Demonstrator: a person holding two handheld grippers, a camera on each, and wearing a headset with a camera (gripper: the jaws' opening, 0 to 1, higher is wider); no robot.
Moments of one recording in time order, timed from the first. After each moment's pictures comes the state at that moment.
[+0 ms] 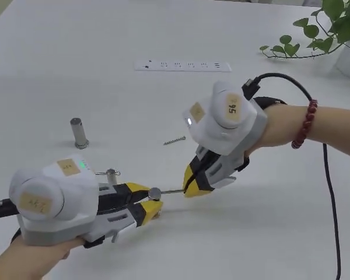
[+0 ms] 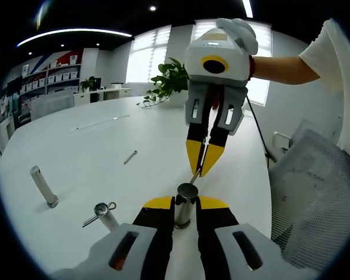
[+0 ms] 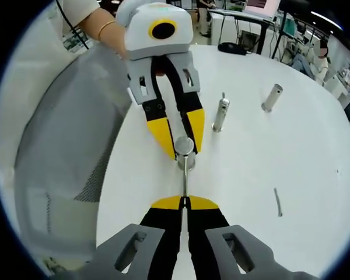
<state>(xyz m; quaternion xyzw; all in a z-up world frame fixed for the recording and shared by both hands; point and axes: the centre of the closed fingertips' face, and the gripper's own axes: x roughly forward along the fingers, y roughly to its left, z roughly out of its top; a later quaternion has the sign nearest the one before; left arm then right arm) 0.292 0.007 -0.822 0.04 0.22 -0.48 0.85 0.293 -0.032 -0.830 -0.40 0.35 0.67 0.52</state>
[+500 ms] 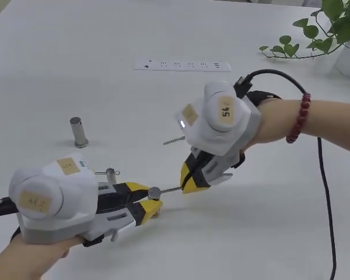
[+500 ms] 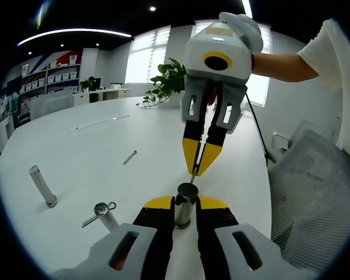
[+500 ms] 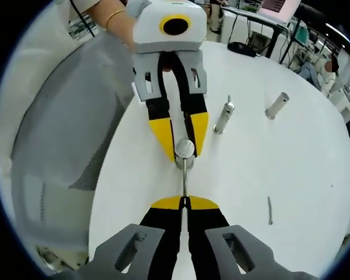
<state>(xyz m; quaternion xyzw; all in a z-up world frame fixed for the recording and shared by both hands) 0.292 0.007 -0.822 0.03 0.22 -0.48 0.85 0.296 -0.028 -0.828 -0.44 0.33 0.67 0.49</state>
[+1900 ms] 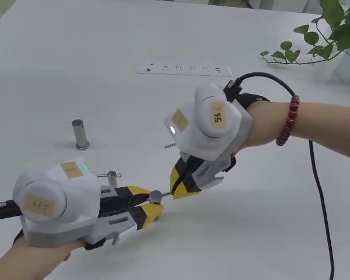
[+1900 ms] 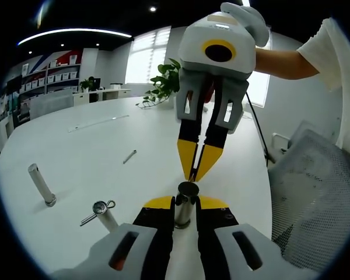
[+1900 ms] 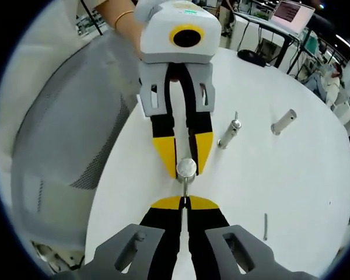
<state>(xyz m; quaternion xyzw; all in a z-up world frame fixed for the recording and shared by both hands) 0.292 0.006 -0.823 0.03 0.22 -0.49 0.85 0.290 -0.010 -0.824 -0.45 0.31 0.69 0.47</state>
